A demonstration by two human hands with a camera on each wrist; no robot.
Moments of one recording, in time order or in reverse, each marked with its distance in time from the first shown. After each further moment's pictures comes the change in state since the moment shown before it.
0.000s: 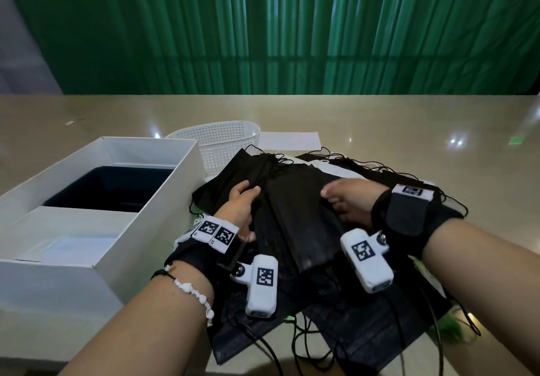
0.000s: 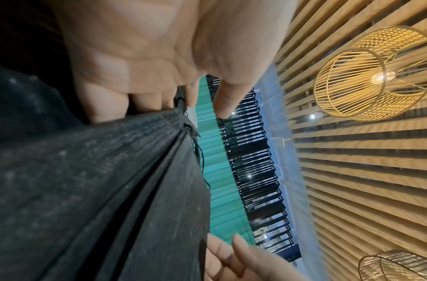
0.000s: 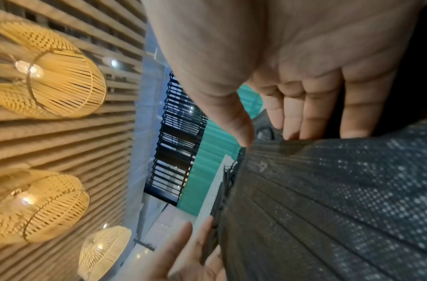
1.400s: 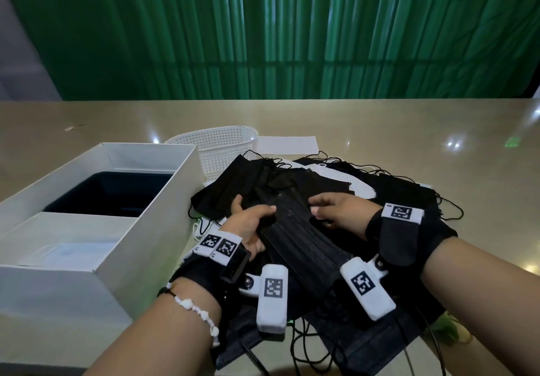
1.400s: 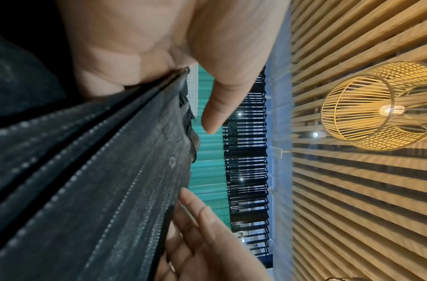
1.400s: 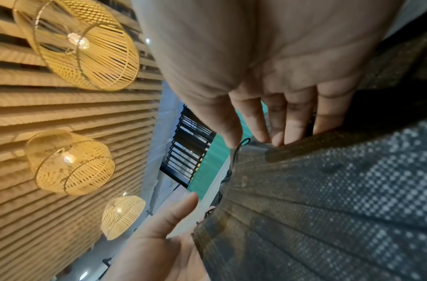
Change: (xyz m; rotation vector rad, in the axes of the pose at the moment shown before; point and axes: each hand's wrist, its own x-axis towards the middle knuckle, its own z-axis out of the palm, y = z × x) left_hand -0.020 -0.011 0.011 -0.247 -0.056 -0.023; right_hand 0.007 0.025 0.004 -0.356 -0.005 -0.152
